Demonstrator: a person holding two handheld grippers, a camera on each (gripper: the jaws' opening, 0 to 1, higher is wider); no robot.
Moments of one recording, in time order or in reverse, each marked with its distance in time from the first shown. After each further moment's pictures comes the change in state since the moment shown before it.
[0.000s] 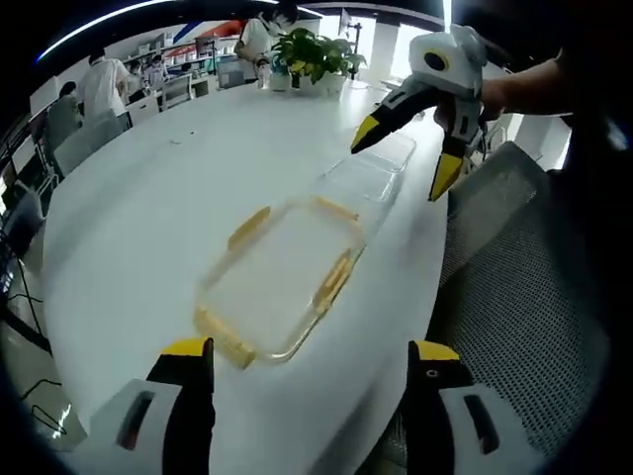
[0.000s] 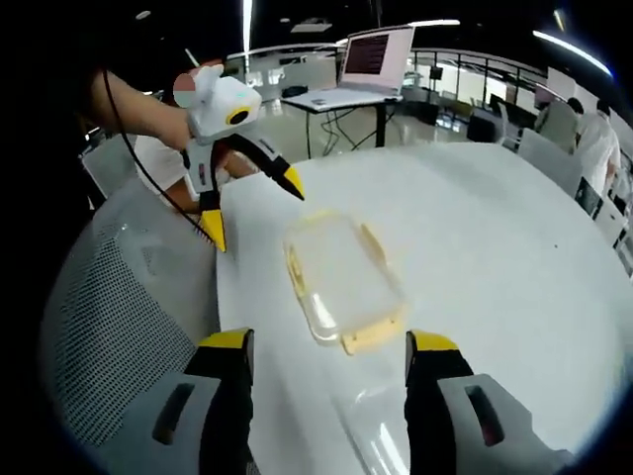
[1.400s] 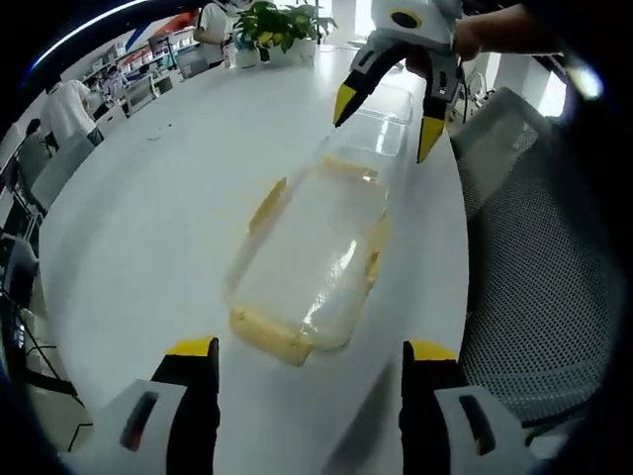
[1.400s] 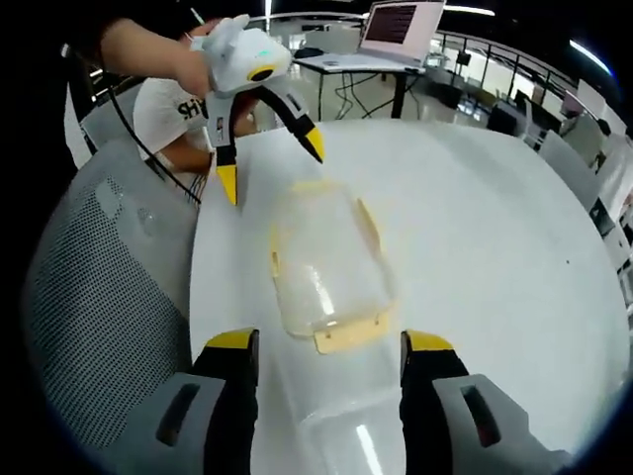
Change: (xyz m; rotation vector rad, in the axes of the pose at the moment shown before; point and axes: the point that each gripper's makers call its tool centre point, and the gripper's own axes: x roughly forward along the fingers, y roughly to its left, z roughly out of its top) left arm 0.013 0.041 -0.013 0.188 0.141 -0.021; right arm 0.028 -0.021 -0.013 -0.114 0.158 0.023
